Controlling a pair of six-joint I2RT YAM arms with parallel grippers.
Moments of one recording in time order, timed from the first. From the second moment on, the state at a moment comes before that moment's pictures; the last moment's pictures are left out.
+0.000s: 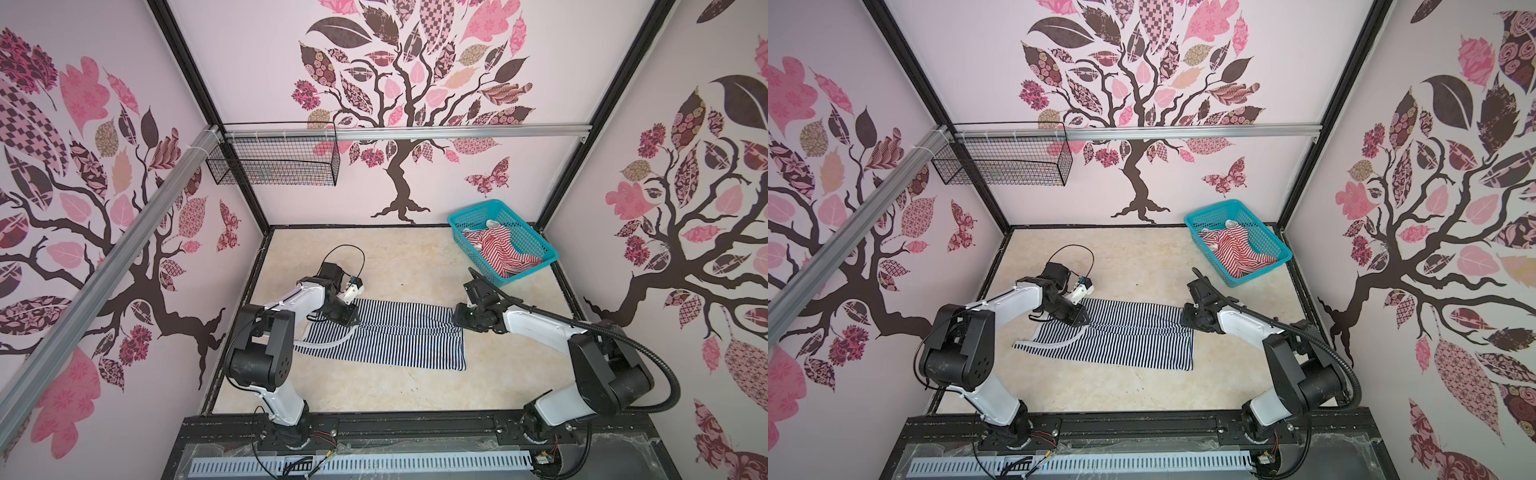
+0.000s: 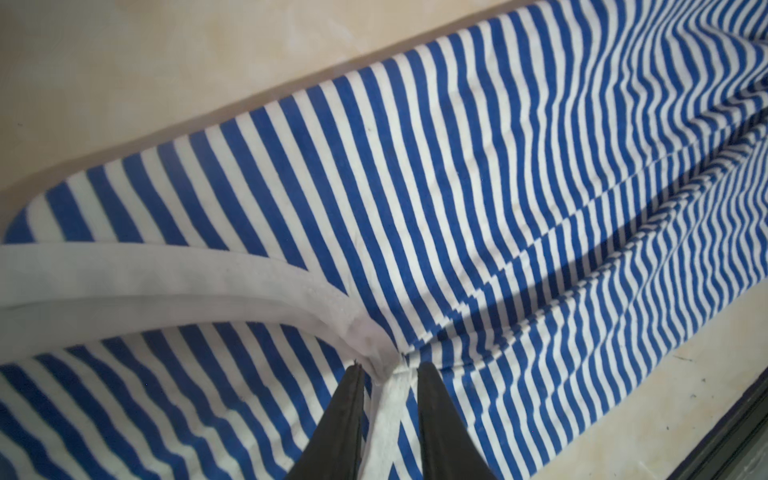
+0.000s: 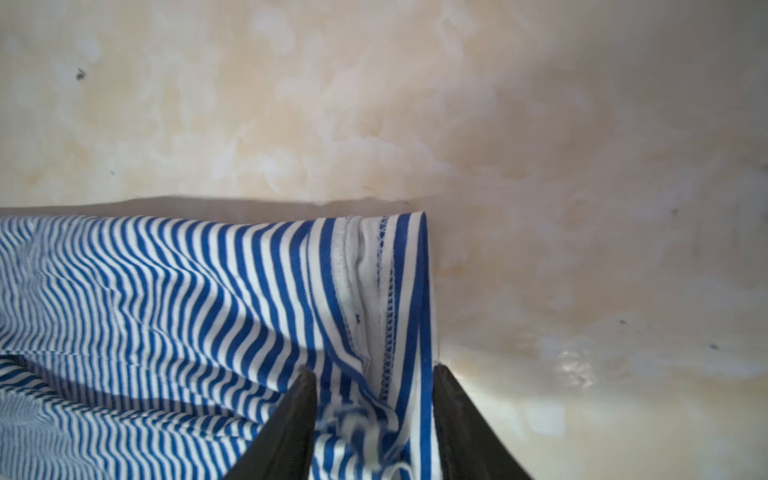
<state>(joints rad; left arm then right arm) -0.20 1.67 1.01 -0.69 0.37 0.28 0.43 1.48 0.77 -0.34 -0.05 0.64</state>
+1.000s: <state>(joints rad) -0.20 1.78 1.06 -0.65 0.34 0.27 0.54 1.44 0.69 -0.30 -0.07 0.75</state>
